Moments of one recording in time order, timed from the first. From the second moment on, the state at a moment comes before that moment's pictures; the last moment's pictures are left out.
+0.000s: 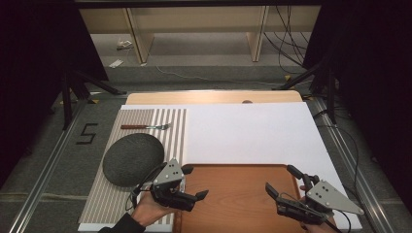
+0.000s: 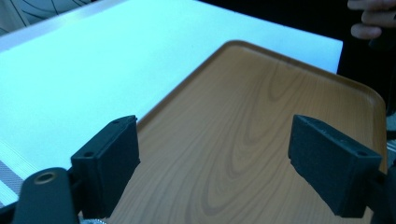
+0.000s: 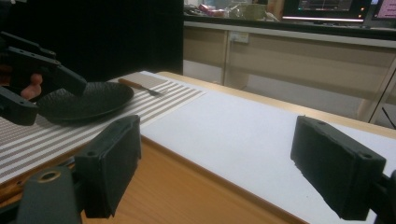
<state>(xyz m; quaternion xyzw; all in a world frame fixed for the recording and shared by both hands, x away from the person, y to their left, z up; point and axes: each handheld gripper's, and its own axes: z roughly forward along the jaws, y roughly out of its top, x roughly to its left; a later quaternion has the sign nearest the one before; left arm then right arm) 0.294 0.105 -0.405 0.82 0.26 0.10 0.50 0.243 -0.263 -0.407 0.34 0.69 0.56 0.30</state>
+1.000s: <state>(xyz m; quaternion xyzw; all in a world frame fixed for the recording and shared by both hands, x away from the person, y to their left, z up) 0.289 0.123 -0.407 0.78 0.28 0.10 0.55 0.243 -0.263 -0.407 0.34 0.69 0.56 0.30</state>
